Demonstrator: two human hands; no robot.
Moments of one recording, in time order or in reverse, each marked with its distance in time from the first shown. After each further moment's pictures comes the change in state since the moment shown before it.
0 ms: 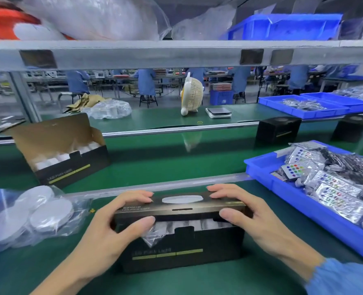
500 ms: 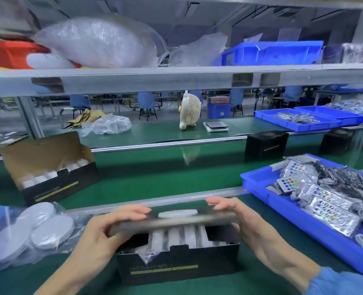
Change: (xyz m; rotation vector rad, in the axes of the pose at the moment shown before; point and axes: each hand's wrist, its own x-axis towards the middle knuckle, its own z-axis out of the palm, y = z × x) left_hand 0.011 -0.017 -0.010 -0.197 -0.035 0.012; right_hand 0.000 0.008 -0.002 0.309 -0.052 0.145
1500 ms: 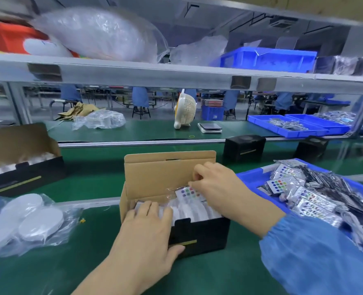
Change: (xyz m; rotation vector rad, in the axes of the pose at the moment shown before) left_hand 0.006 0.051 0.080 1.432 -0.295 -0.050; right_hand 0.072 -0.061 0.015 -1.847 -0.180 -0.276
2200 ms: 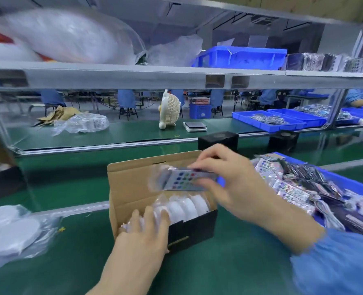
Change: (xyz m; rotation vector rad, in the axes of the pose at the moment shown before) left_hand 0.009 0.029 0.008 -0.020 0.097 0.050; right_hand -0.067 0.027 -0.036 0.677 0.520 0.093
